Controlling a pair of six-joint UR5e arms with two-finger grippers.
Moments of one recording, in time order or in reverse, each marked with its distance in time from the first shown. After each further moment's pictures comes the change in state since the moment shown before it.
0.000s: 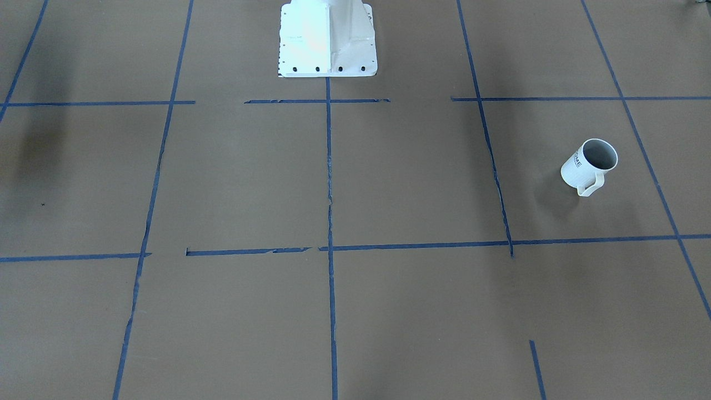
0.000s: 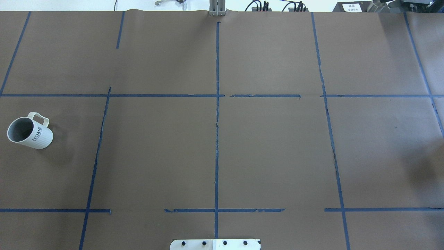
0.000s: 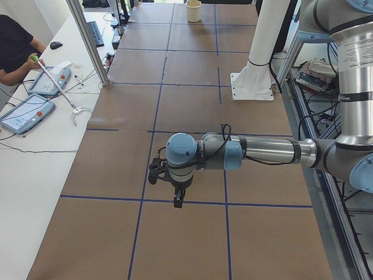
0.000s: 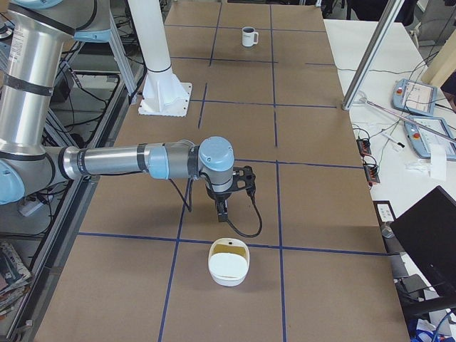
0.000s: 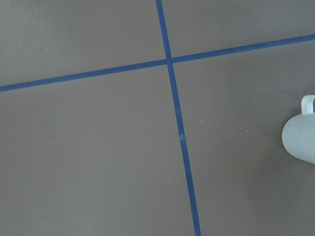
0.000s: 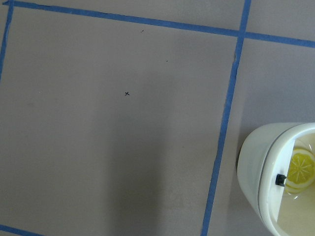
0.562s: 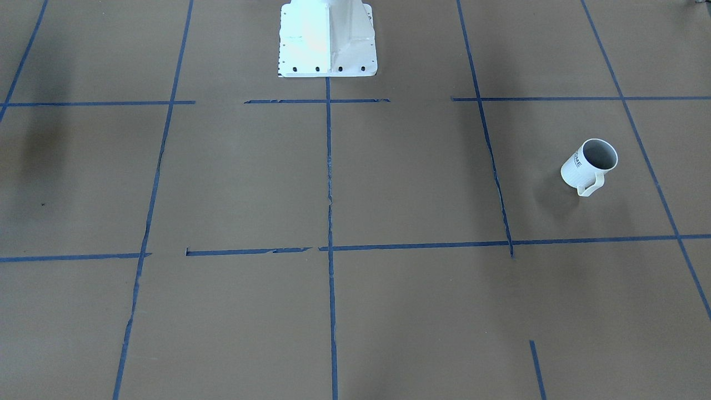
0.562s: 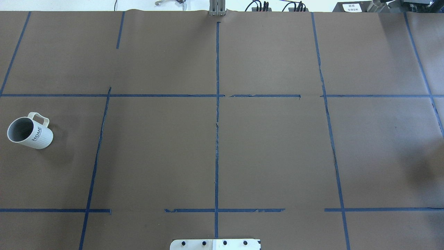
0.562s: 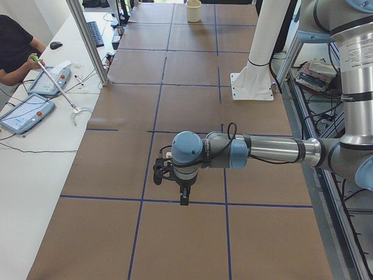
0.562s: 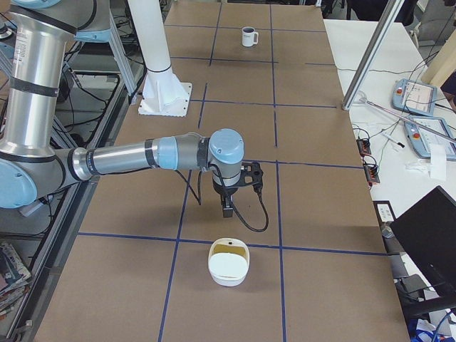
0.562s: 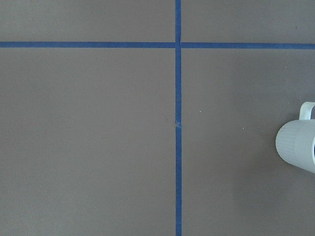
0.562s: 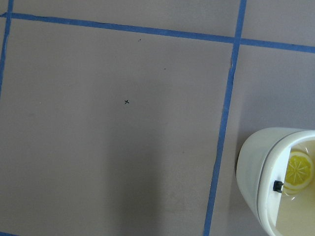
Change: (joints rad) left arm 0.003 0.025 -0.026 -0.008 -0.012 -0.096; right arm 0.002 0.041 0.000 -0.052 -0.009 0.011
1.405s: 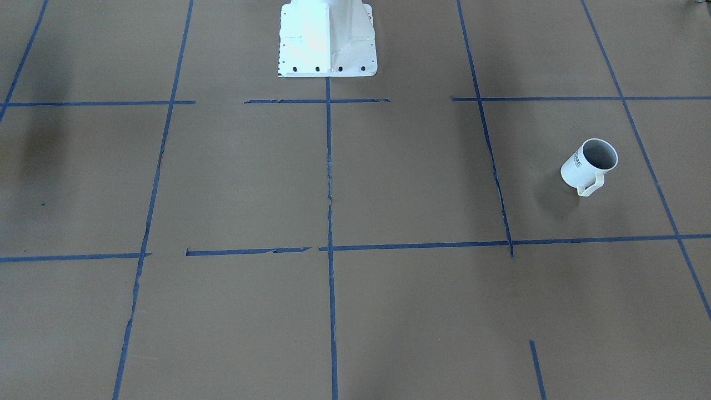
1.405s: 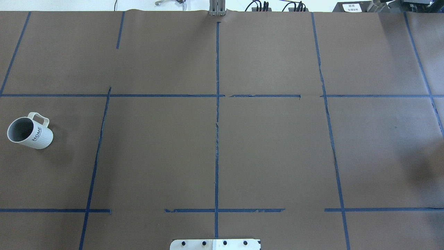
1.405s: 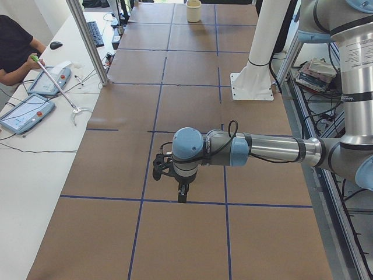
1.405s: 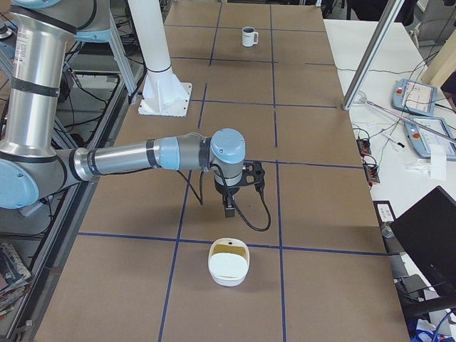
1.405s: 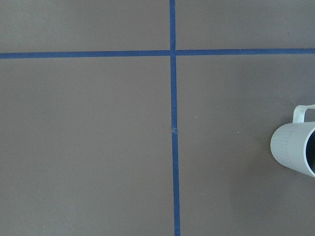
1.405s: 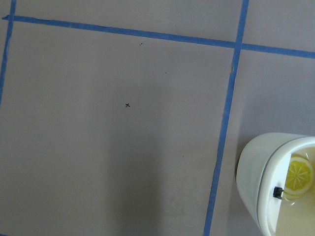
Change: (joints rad) left arm 0.001 0.003 -0.019 -0.015 0.006 0.053; right arm 0.000 0.008 -0.009 0.009 0.002 -0.006
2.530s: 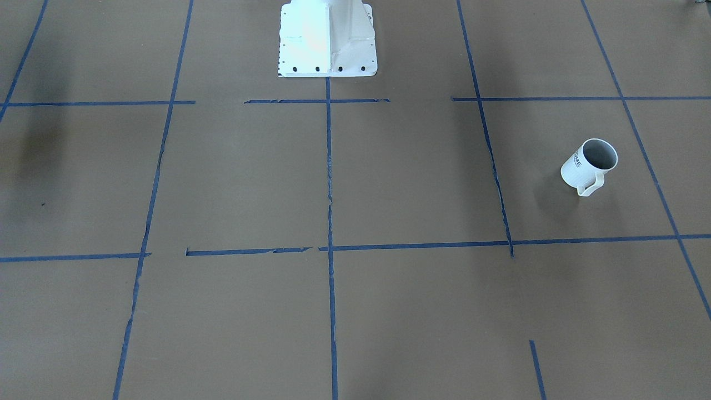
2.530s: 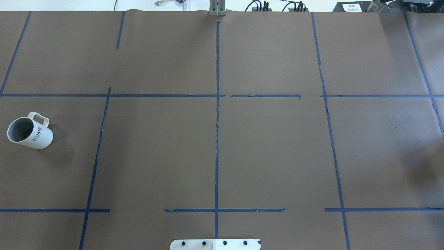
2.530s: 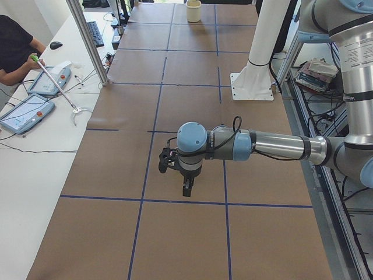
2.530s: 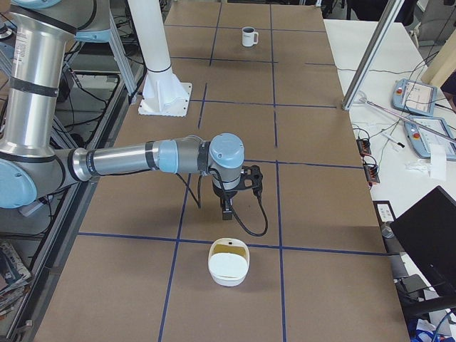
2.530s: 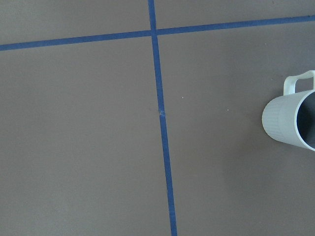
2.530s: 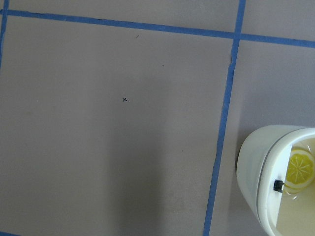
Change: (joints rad) left arm 0.059 0.054 -0.091 0.014 -0.001 0.011; right arm -0.001 -0.005 -0.011 0.000 0.008 0.001
